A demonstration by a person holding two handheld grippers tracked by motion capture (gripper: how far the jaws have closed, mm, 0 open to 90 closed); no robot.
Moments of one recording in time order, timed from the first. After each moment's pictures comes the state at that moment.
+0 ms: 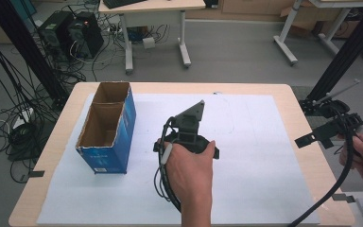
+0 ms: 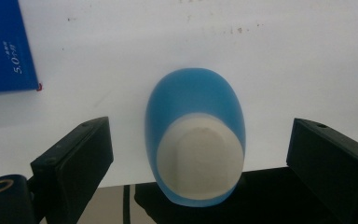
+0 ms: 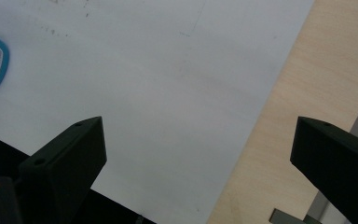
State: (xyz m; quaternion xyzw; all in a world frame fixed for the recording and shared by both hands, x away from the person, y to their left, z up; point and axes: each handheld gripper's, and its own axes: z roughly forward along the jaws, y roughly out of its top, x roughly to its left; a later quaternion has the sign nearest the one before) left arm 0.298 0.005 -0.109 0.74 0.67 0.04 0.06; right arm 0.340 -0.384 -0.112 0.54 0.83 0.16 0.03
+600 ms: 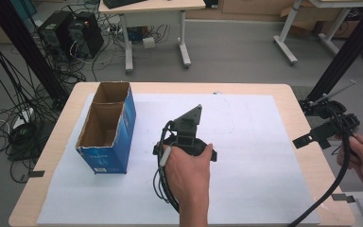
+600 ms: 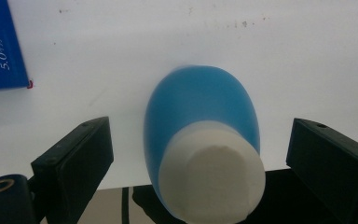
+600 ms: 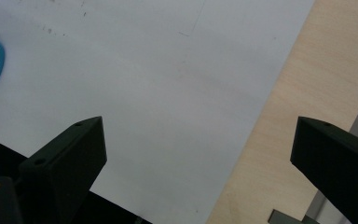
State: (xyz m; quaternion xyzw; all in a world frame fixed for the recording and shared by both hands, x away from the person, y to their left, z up) left arm 0.304 0.008 -0.122 0.74 0.67 0.03 0.05; right arm 0.341 -0.379 -0.112 0.53 0.83 0.15 0.04
